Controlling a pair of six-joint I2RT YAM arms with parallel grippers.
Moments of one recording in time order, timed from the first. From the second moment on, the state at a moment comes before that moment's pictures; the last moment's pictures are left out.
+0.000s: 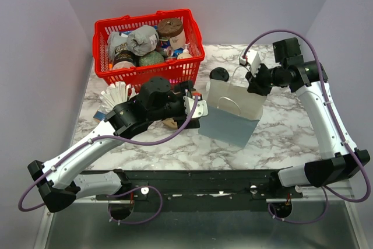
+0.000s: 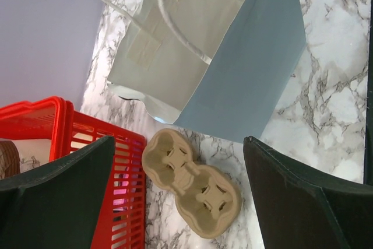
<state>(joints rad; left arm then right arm) -0.90 1.11 1.25 -0.53 0.25 0.65 0.24 1.40 1.63 -1.16 -0.44 -0.75</state>
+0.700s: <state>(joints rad) -0.85 1.13 1.19 -0.43 0.21 0.62 0.24 1.11 1.49 -1.07 -0.22 -0.80</state>
